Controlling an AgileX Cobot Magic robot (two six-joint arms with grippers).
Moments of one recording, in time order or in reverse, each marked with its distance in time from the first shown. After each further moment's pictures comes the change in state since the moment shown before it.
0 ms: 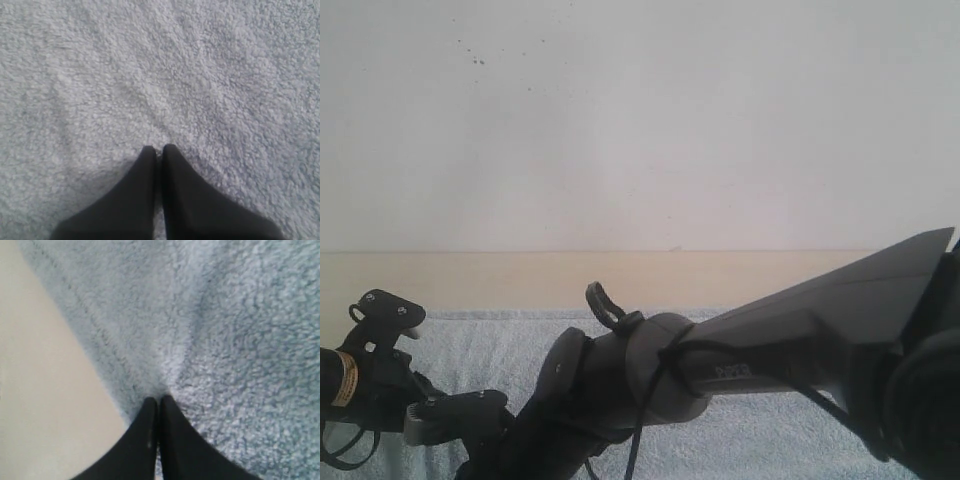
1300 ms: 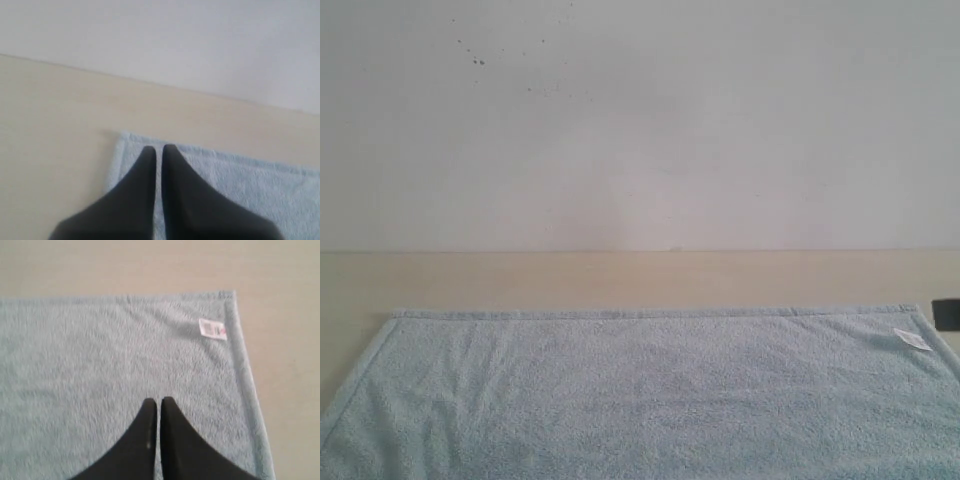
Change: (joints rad) left arm 0.000 -0.913 0.189 0.028 0.373 -0.609; right arm -0.845 -1.174 0.793 -0.886 -0.285 0.586
